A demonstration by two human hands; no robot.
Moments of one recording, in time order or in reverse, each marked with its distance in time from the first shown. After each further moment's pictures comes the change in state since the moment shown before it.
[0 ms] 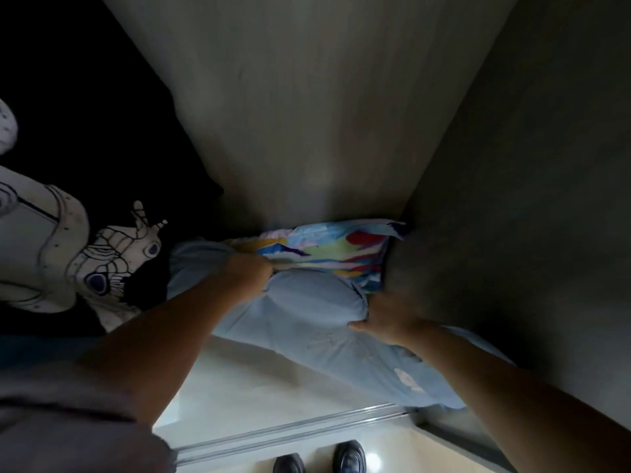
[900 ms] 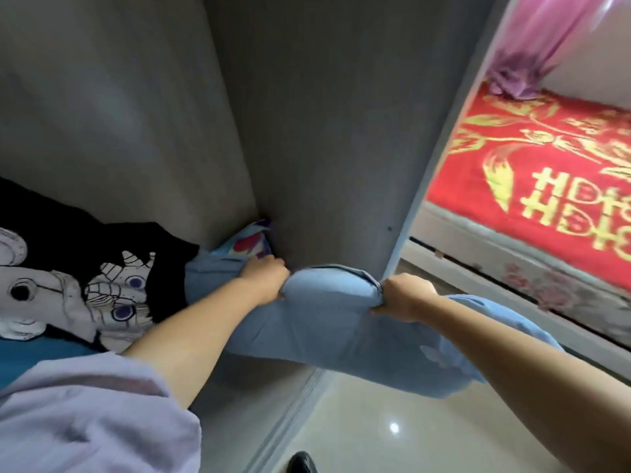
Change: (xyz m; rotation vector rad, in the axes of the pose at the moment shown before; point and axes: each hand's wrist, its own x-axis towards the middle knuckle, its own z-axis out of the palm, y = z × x) left_hand -0.199 0.129 -0.142 0.198 0.246 0.679; right_hand -0.365 -0.047 0.042 0.143 0.270 0.708
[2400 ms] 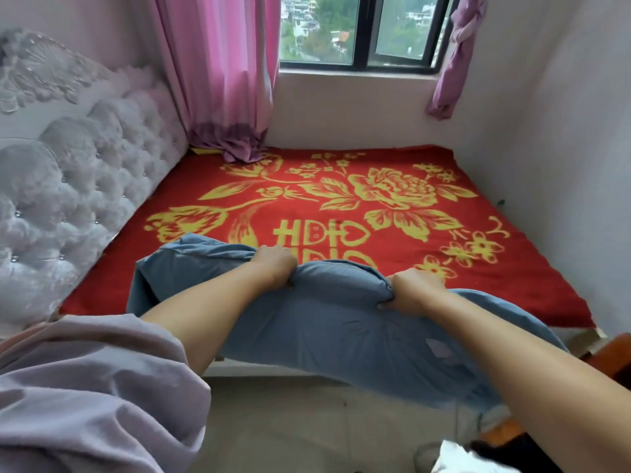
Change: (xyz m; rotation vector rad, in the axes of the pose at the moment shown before) left_hand 0.330 0.565 -0.367 0.207 0.244 0.588; right_hand -0.129 0.633 -0.068 0.136 0.175 0.666
